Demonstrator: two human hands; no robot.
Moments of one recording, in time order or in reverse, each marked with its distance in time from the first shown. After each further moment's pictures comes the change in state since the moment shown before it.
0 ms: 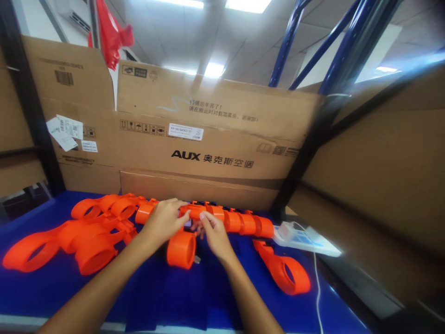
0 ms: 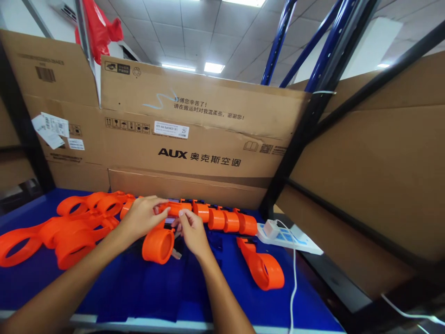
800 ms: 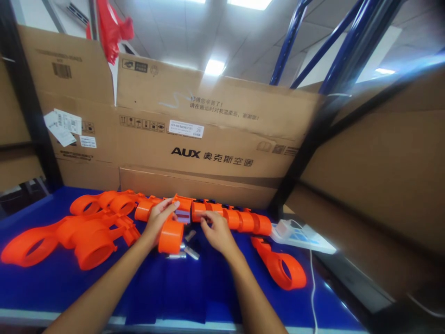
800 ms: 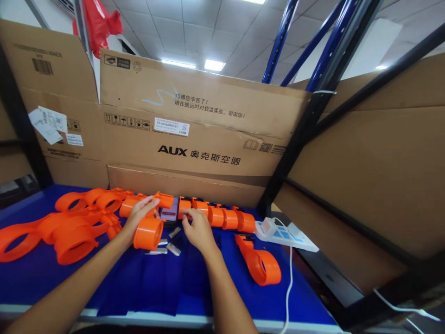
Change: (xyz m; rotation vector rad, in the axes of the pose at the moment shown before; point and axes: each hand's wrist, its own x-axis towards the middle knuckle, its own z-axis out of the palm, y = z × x) left_hand -0.023 -0.036 0.047 -1.266 0.076 -0.622; right_hand 0.005 0.014 -0.029 -0.613 0.032 -0.160
